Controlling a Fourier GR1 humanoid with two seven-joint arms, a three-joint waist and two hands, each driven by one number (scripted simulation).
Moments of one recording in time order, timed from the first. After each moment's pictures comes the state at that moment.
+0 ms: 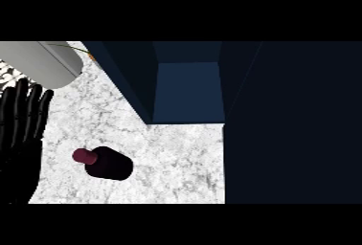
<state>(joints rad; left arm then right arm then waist) 0.03 0.12 -0.01 -2.10 0.00 0.01 -0.04 -0.03 -0.13 -0.02 -2.10 -0.02 -0.04 -0.01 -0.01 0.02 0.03</state>
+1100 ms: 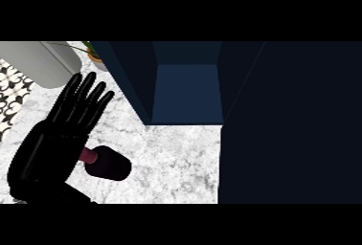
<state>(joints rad) -0.10 0.08 -0.07 -2.03 0.44 -0.12 0.27 0.22 -0.15 0.09 -2.33 -0.19 0.13 0.19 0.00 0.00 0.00</state>
